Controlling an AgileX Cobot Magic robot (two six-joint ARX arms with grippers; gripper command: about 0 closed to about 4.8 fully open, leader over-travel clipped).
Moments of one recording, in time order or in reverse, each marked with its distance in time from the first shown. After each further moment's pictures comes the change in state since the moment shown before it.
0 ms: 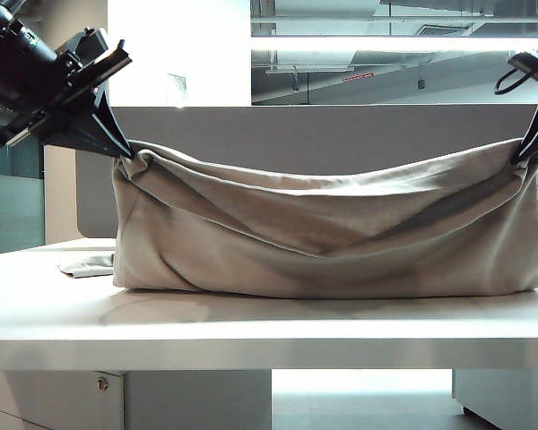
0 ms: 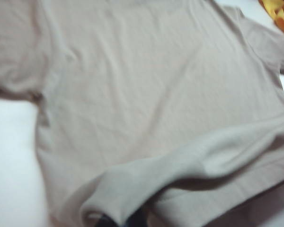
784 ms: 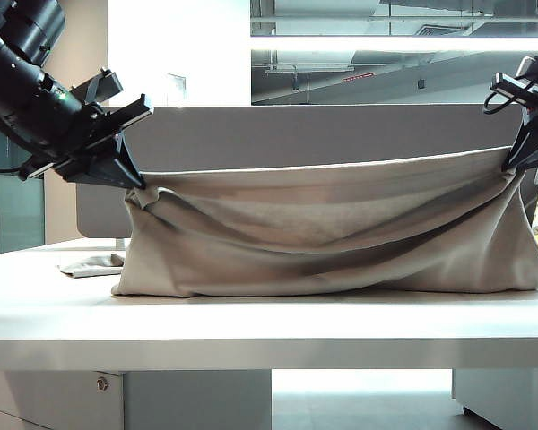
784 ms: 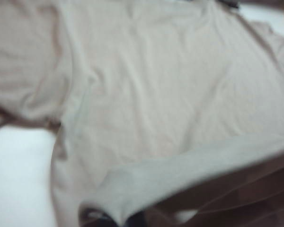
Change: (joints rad) left arm -0.001 0.177 0.000 0.230 -0.065 0.000; right arm 0.000 0.159 0.112 0.126 0.082 -0.006
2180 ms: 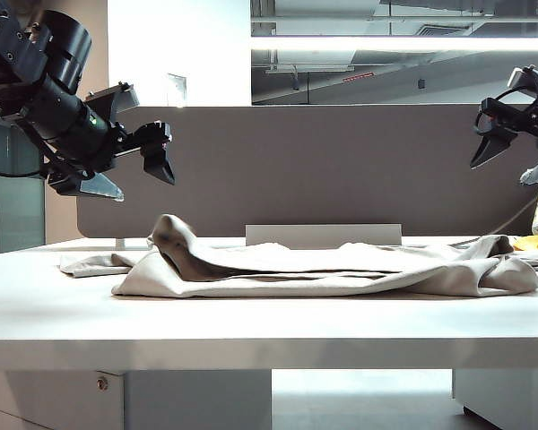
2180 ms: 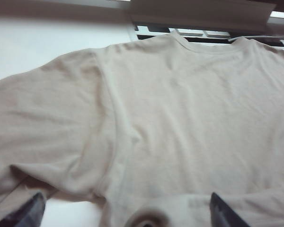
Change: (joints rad) left arm 0.000 0.190 0.143 0.146 -0.151 0.069; right arm 0.000 0.121 0.008 0.259 0.029 -0.024
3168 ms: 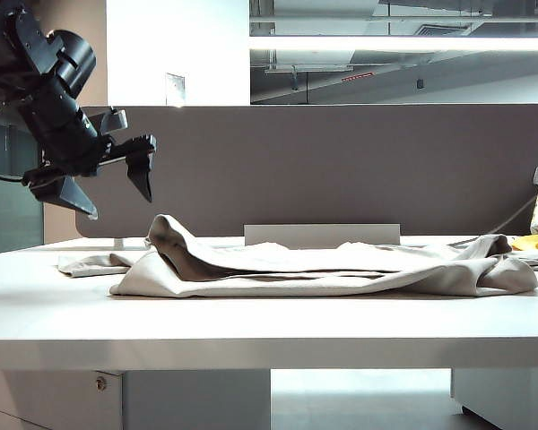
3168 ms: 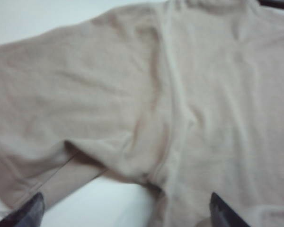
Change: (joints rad) left arm 0.079 0.132 0.300 -0.430 -0.023 -0.048; right arm -0.201 0.255 0.341 -0.336 0.156 0.000
